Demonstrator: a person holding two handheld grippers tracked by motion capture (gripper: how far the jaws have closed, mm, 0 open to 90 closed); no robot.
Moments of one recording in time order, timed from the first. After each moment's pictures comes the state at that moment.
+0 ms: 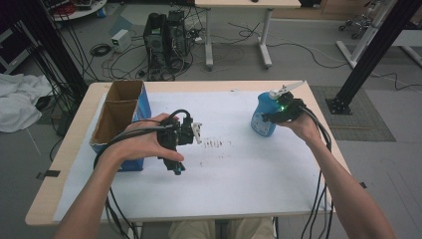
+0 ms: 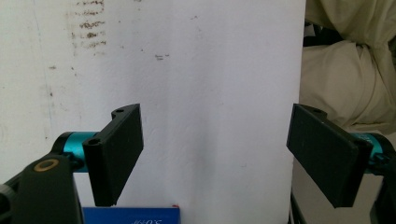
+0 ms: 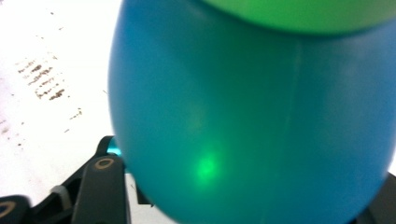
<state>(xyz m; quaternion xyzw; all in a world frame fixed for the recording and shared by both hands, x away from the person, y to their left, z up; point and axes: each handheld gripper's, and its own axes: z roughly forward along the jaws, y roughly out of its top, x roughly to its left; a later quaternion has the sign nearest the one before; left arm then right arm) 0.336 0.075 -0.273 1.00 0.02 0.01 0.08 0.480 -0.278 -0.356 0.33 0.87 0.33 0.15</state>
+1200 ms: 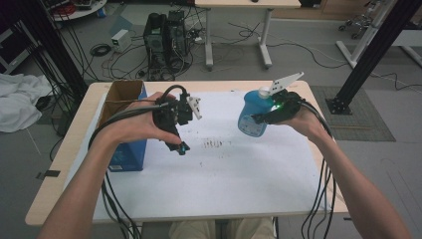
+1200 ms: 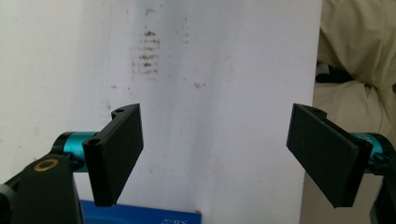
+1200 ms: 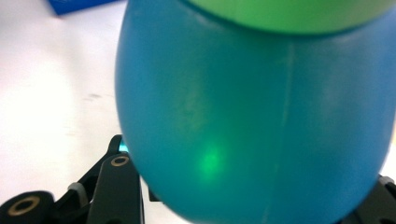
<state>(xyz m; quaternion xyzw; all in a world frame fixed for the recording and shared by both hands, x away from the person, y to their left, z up) 0.354 0.077 -0.219 0.99 0.05 0.05 0.14 0.464 -0.266 -0.334 0.27 0.88 0.35 0.14</state>
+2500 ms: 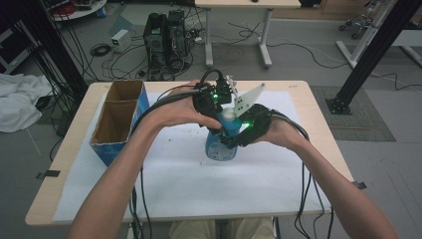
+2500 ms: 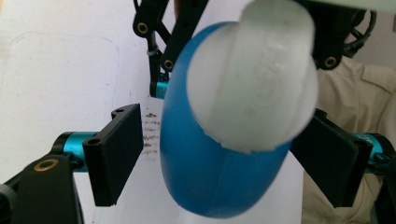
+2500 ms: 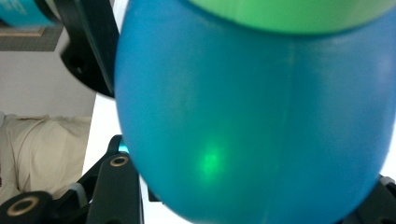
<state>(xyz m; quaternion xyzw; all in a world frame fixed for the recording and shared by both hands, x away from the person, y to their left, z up) 0.382 0.004 -0.210 0.98 0.06 0.02 0.19 0.386 -0.152 -0.284 0.01 0.92 0.38 0.01</state>
